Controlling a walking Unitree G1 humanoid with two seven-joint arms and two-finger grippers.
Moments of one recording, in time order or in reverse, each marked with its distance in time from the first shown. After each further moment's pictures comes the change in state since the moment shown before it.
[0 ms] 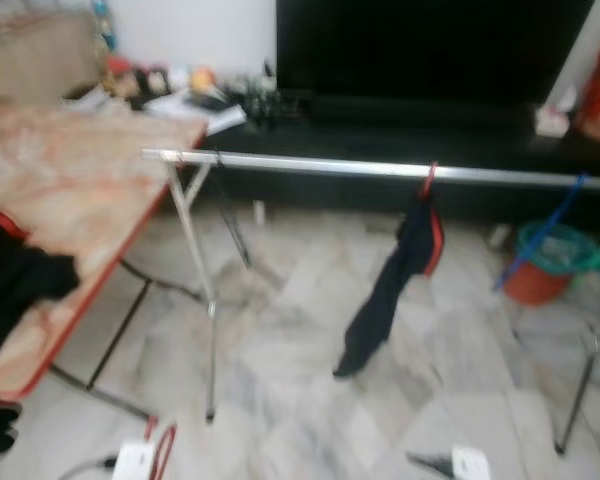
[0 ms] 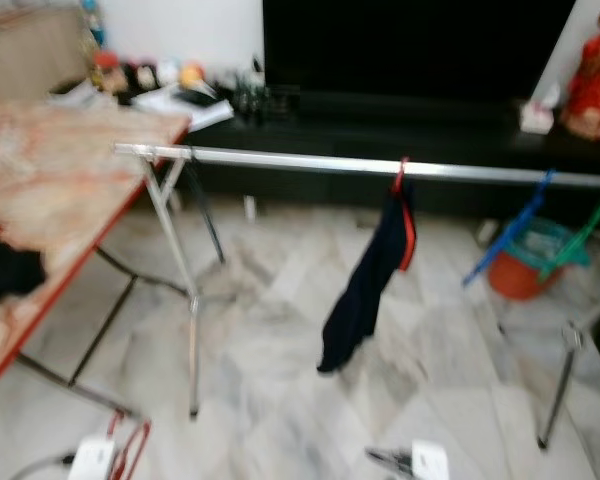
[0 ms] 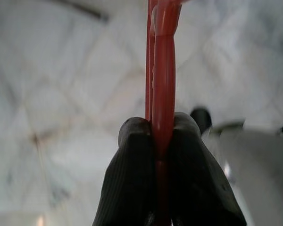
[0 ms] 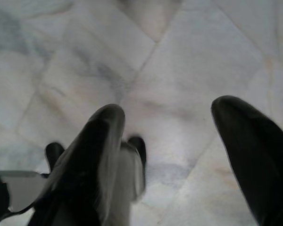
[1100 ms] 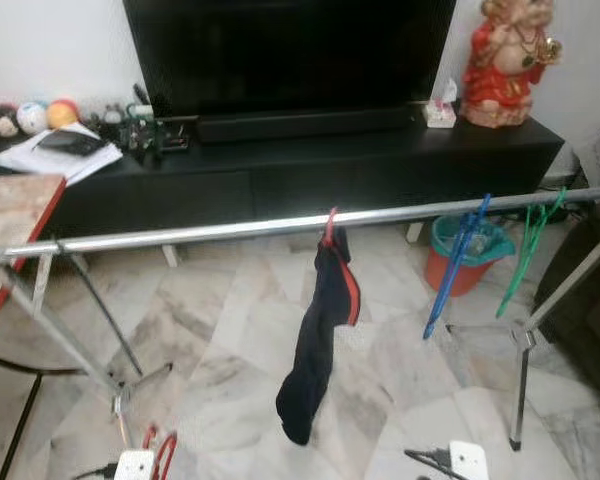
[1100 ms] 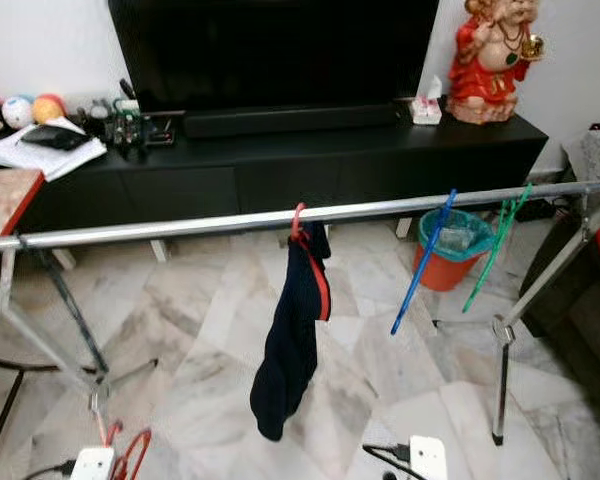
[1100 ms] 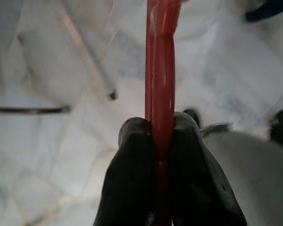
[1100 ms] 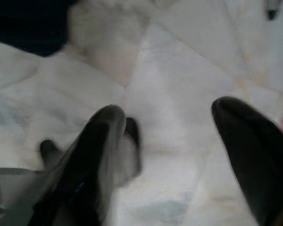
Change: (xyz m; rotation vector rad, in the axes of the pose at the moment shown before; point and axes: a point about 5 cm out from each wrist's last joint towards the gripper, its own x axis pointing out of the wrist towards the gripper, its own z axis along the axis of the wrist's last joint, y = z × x) left arm 0.001 -0.020 -0.002 -0.020 -0.005 -0.042; right arm -0.003 -0.014 -0.009 -0.012 0.025 -0.019
